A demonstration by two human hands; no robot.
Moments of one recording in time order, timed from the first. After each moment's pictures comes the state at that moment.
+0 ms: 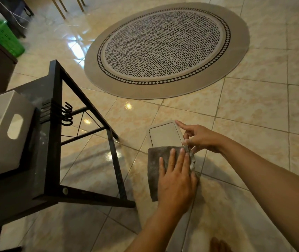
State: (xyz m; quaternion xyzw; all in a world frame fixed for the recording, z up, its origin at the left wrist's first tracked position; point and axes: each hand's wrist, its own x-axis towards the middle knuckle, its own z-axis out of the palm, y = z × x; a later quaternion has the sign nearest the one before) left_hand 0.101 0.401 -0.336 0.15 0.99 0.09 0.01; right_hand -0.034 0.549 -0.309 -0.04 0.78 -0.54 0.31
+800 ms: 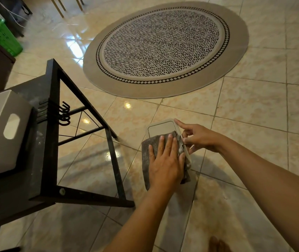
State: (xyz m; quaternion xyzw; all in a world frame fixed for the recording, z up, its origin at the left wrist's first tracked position) left_hand 0.057 0.387 -0.328 0.10 0.99 0.10 0.06; right_hand -0.035 0.548 -0.311 -0.03 0.77 -0.55 0.31
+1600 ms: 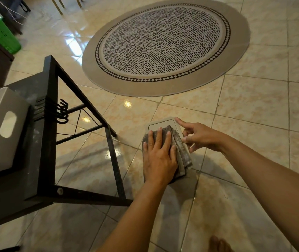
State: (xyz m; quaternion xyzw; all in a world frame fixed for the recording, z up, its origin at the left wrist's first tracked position) left_hand 0.041 0.371 -0.339 0.05 0.98 0.21 -0.01; right_hand -0.035 0.548 -0.311 -0.03 0.76 -0.56 0.32
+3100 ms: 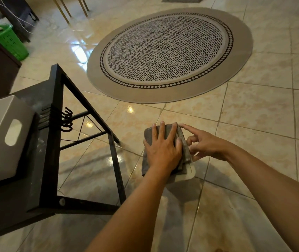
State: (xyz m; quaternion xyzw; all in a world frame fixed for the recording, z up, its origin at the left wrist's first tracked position) left_hand -0.012 0.382 -0.318 0.04 0.99 0.15 0.07; right_hand -0.036 0.551 -0.309 -0.02 0.74 -0.59 0.33
